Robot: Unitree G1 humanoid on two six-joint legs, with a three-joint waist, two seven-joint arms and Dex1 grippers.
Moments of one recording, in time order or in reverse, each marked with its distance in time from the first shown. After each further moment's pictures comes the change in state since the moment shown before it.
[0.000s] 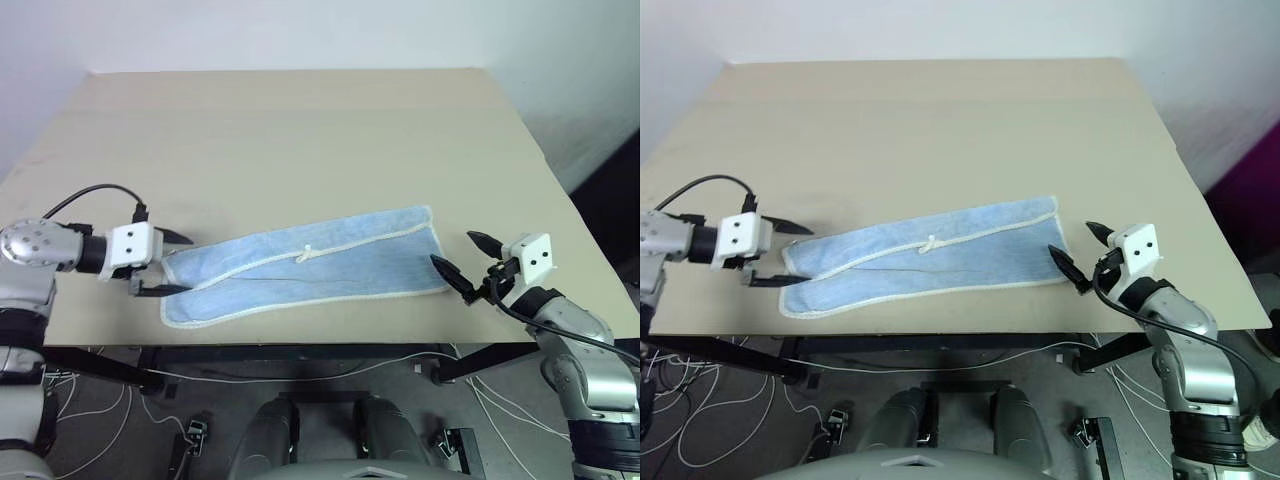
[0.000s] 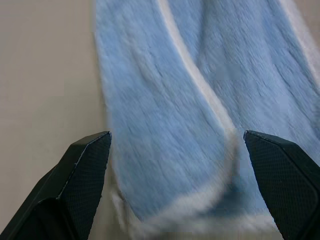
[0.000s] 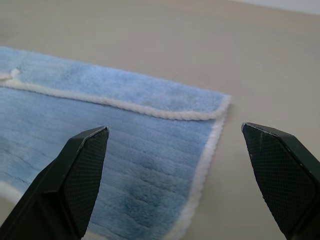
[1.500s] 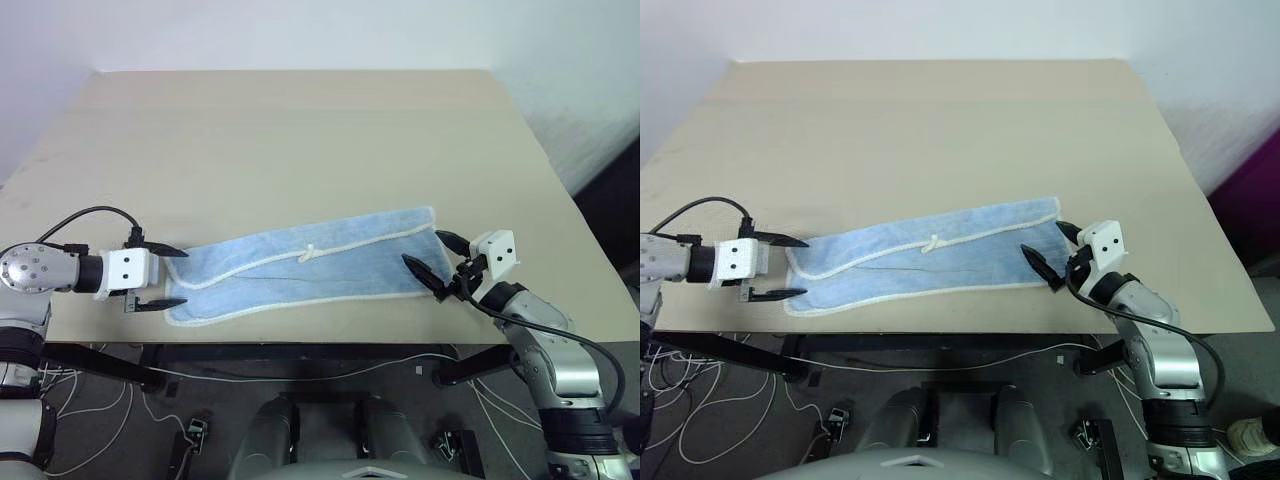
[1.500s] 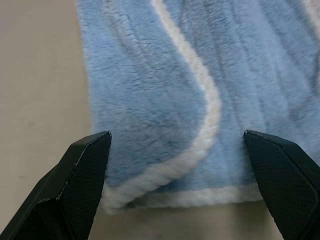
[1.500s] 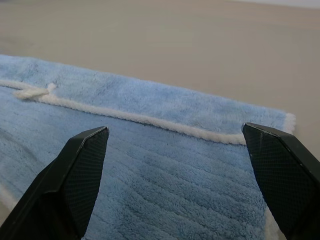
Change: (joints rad) left arm -0.044 -0.057 -0.012 0.166 0.127 -0.296 0.178; right arm -0.063 0.049 0.083 0.039 -0.006 -0.010 -0.002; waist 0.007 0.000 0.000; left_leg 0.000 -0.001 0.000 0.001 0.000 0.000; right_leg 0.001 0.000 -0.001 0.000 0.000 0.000
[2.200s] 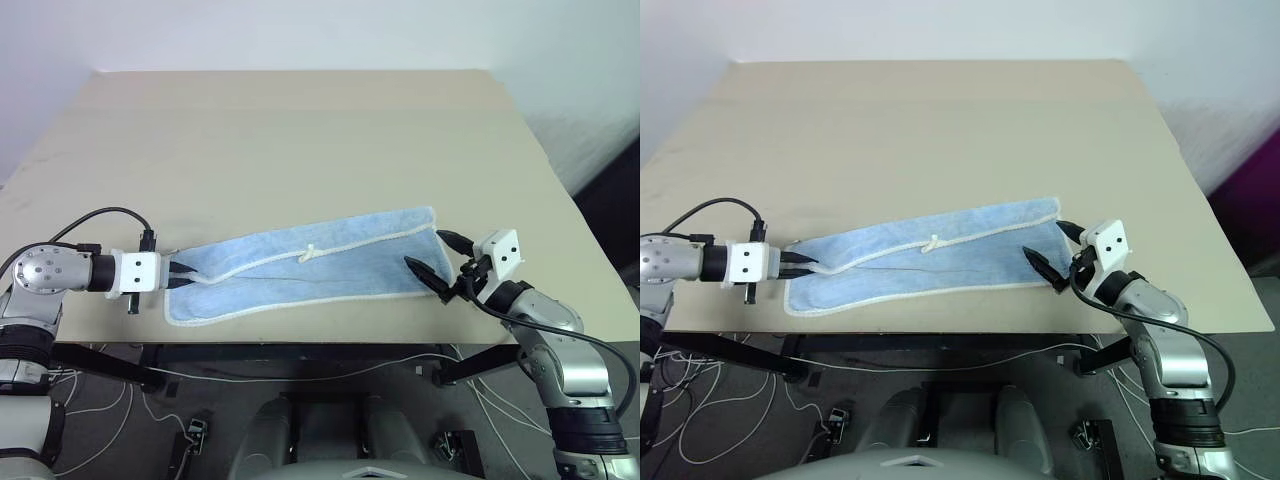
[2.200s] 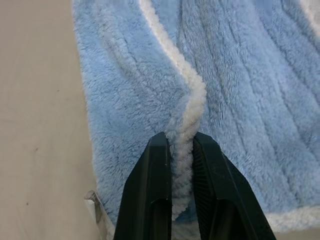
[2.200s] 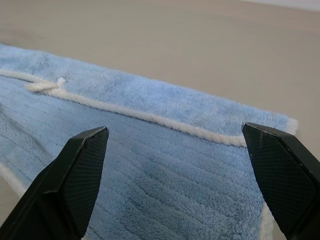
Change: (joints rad) left arm 0.045 -0.029 -0.003 -0.075 -0.090 0.075 -0.030; right arm -0.007 -0.040 -0.008 -0.006 -0.001 0.003 0.060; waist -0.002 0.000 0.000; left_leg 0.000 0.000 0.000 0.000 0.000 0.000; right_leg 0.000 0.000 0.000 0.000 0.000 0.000
